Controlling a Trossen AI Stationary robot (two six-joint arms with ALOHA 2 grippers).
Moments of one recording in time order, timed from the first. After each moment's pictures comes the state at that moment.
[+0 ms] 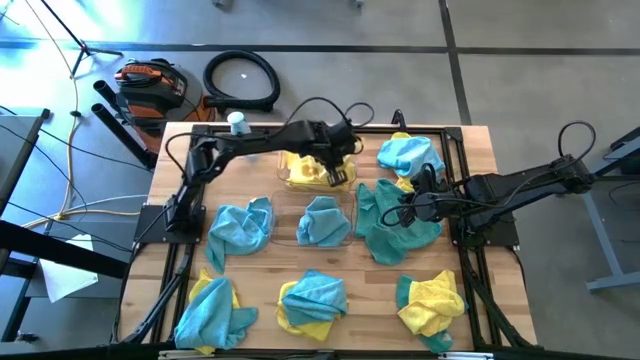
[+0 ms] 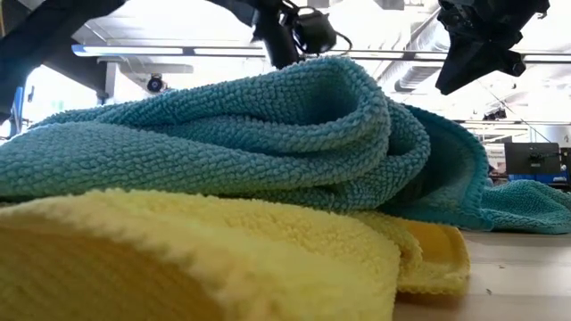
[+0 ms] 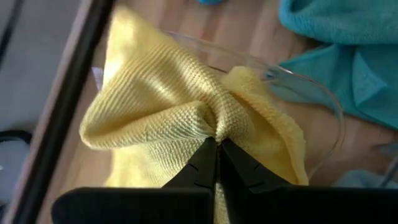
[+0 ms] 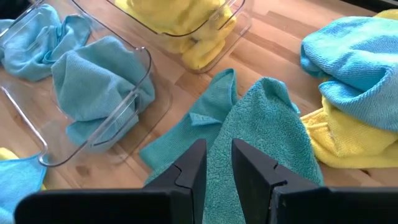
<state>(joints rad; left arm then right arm) 0.30 2.15 1.95 -0.90 -0.14 0.05 0.24 0.97 0.86 -0.91 0.52 1.03</state>
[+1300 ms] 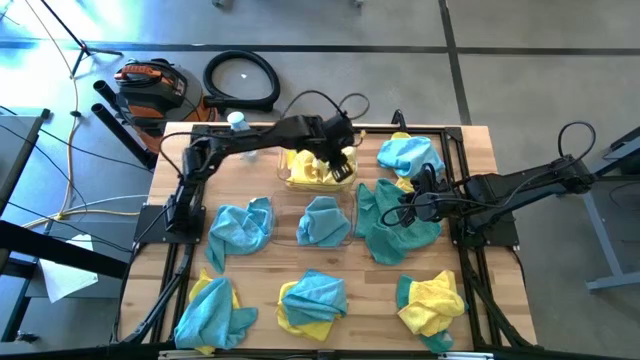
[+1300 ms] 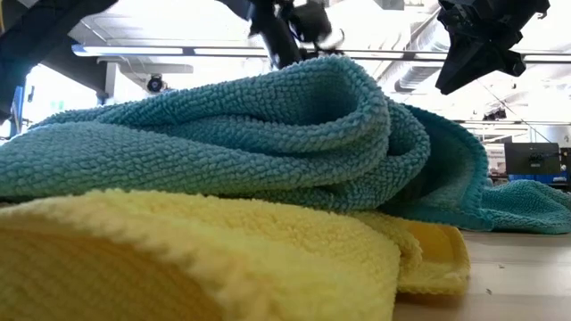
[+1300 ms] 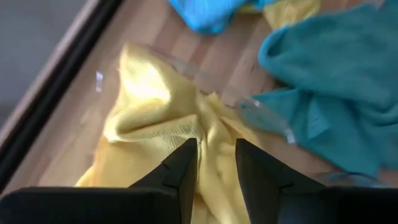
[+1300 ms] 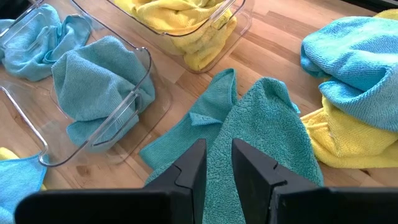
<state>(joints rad) 0.31 2.08 1.95 -0.87 -0.06 -0.13 0.24 0.97 0.86 -0.91 0.52 1.03</state>
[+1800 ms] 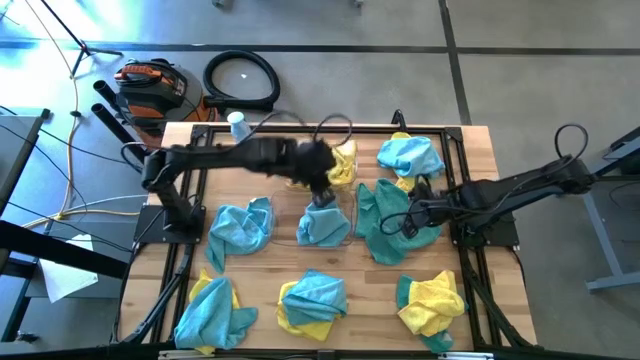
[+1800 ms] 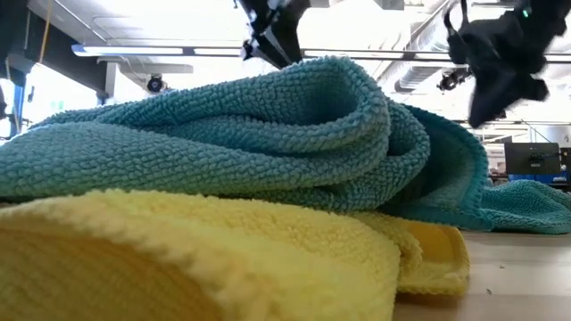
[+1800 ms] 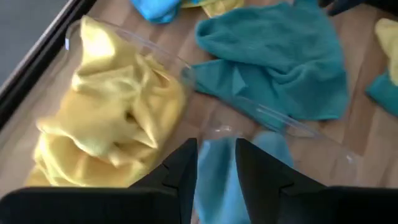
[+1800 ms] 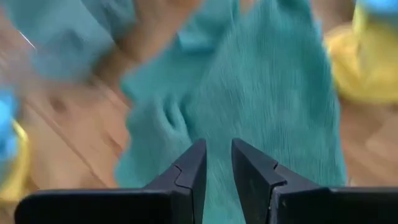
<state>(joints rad) 0.10 1.75 1.69 -0.87 -0.17 -0.30 0.23 0.97 0.72 -0.90 0.28 1.08</state>
